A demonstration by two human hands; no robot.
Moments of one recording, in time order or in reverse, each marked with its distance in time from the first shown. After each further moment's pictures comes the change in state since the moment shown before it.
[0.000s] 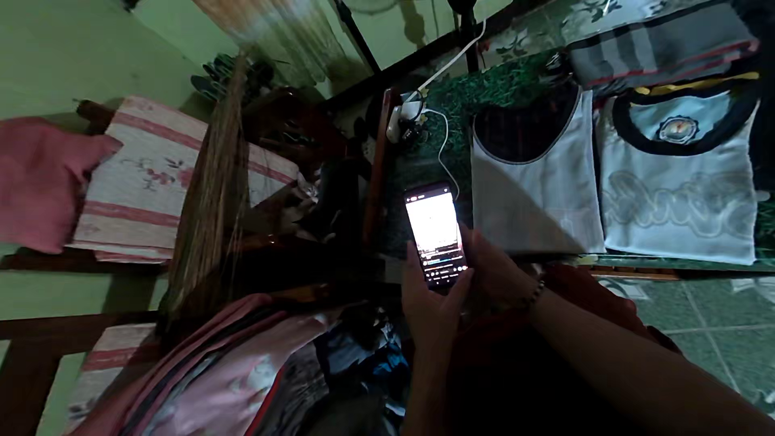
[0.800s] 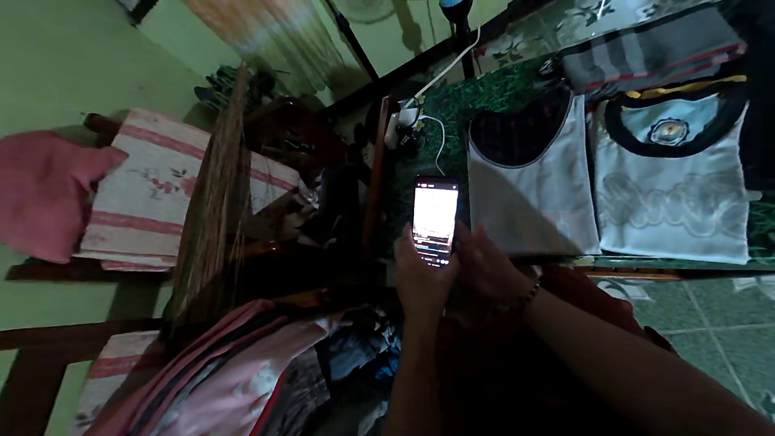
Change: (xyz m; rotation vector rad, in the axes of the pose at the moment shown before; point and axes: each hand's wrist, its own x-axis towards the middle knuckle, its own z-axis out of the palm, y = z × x) left_hand 0.046 0.013 0.005 0.274 -0.093 -0.013; right_hand 0.010 -0.002 0.003 0.540 -0.015 0.018
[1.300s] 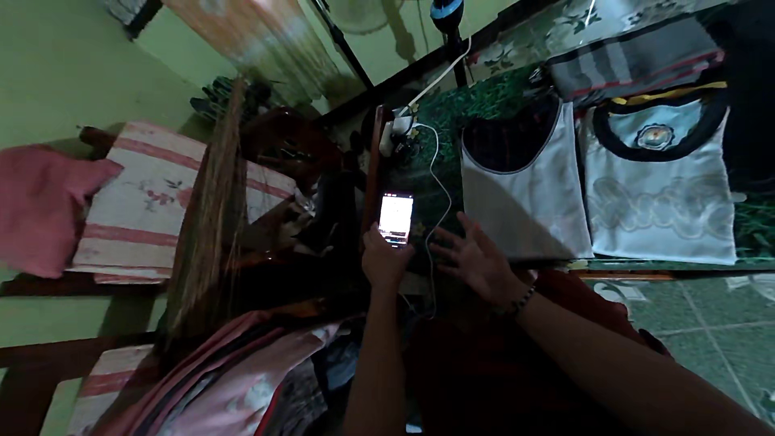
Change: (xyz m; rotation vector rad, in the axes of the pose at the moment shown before) left_hand 0.082 -0.056 0.004 0.347 -0.148 -0.217; right_hand 0.006 -0.001 -0.005 -0.070 0.284 -0.013
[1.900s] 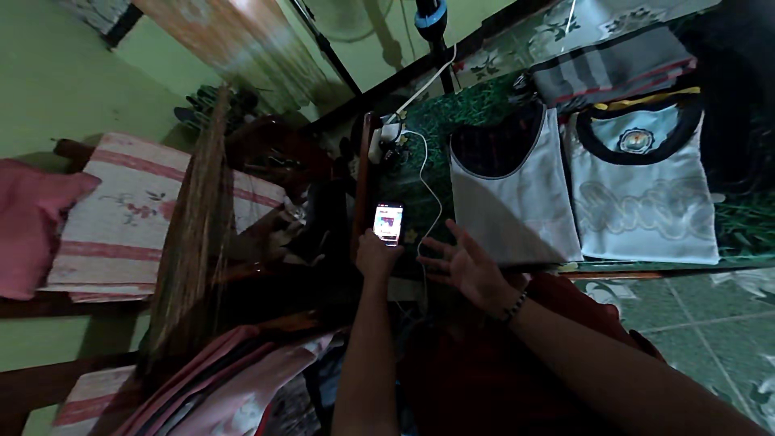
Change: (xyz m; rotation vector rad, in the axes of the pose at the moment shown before) left_hand 0.045 0.000 0.020 0.129 -0.144 -0.058; right_hand -0.001 0.001 0.000 0.011 -0.062 -0.010
